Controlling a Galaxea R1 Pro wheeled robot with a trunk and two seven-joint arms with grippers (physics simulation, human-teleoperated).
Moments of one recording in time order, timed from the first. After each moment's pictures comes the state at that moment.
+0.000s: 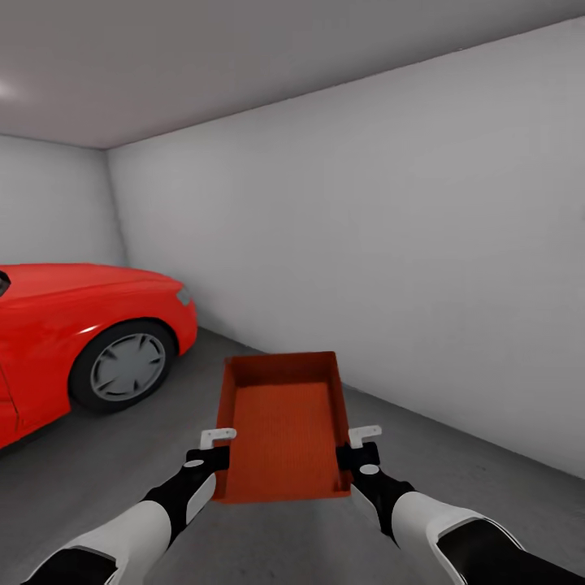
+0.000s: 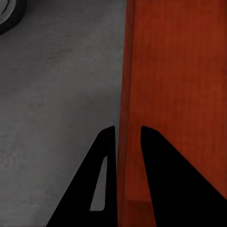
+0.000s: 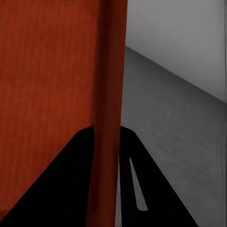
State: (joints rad) left arm -0.74 -0.06 -0.20 -0.22 0.25 0.02 0.22; right arm -0.82 0.15 0.26 -0.02 -0.07 -0.17 -0.23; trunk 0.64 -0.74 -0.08
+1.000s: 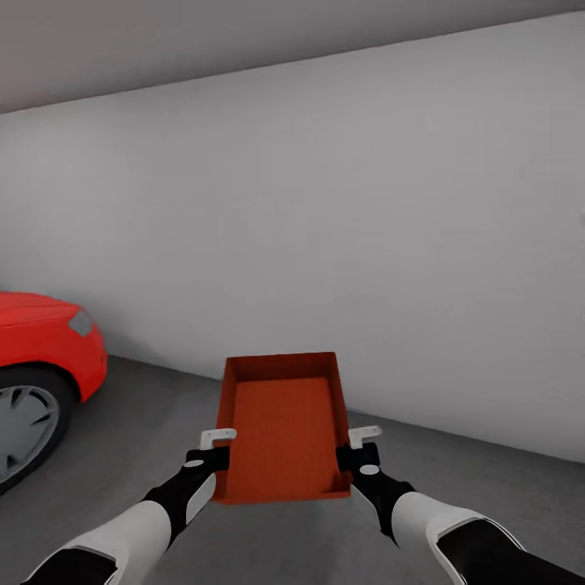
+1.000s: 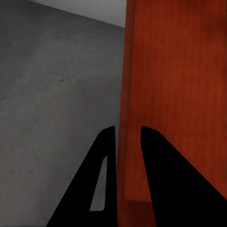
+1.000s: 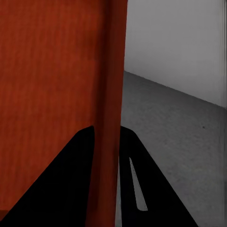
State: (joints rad) left arm -0.74 -0.06 -0.20 -0.22 0.25 0.02 0.22; right arm -0.82 0.15 0.26 -0.01 -0.08 -0.17 -0.23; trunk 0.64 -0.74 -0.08
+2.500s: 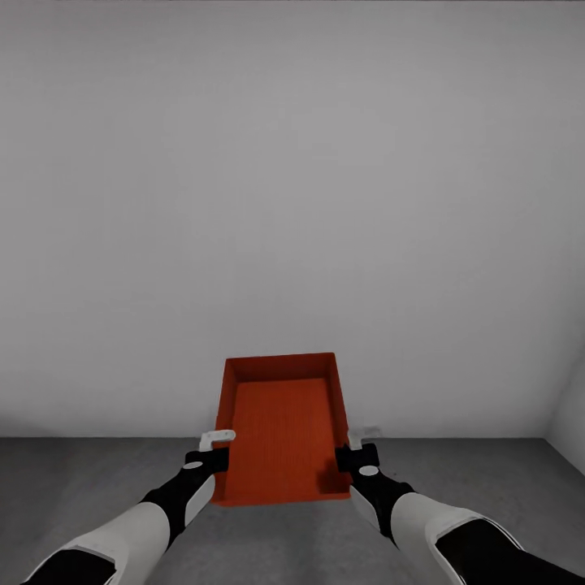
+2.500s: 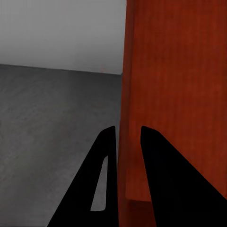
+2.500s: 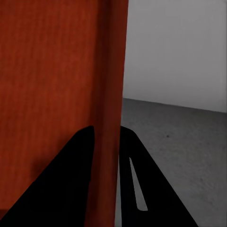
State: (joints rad) left arm -0.74 -0.06 -0.22 -0.22 0.26 0.01 0.22; right arm -0.82 0.16 0.28 -0.01 -0.08 -0.17 -0.23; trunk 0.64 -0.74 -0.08
